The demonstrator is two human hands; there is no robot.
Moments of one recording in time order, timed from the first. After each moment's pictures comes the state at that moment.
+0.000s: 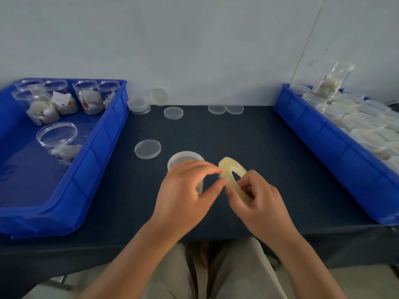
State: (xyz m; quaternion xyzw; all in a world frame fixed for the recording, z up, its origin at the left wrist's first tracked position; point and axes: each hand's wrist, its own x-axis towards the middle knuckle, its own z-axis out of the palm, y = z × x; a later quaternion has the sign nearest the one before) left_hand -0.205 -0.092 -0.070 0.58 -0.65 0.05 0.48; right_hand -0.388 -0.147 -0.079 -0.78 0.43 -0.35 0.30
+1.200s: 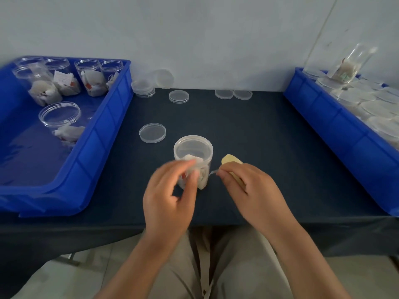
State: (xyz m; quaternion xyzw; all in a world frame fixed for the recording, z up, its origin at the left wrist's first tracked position) left_hand -0.198 -0.056 -0.116 0.64 -0.52 0.04 0.57; right_hand -0.369 -0.143 -0.080 -0.86 0.39 -0.27 0.20
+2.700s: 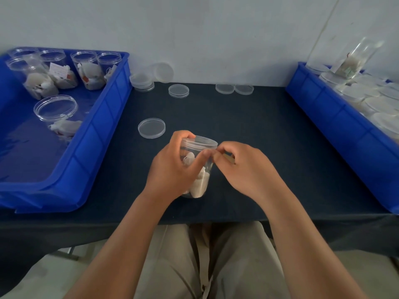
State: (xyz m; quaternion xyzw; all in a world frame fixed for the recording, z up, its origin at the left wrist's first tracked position) left_hand -0.164 -0.107 -0.108 0.70 -0.52 -0.12 0.47; right_hand -0.336 -0.180 -0.062 -0.85 0.46 -0.15 0.20
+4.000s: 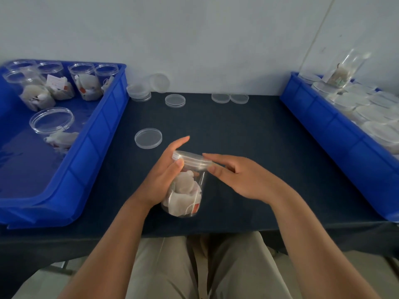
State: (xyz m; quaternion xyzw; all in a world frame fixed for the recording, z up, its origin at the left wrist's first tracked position) left_hand -0.128 -0.116 -0.127 0.55 -0.55 -0.36 0.52; right_hand -0.349 -0.212 -0.065 -0.85 0.38 -0.06 0.36
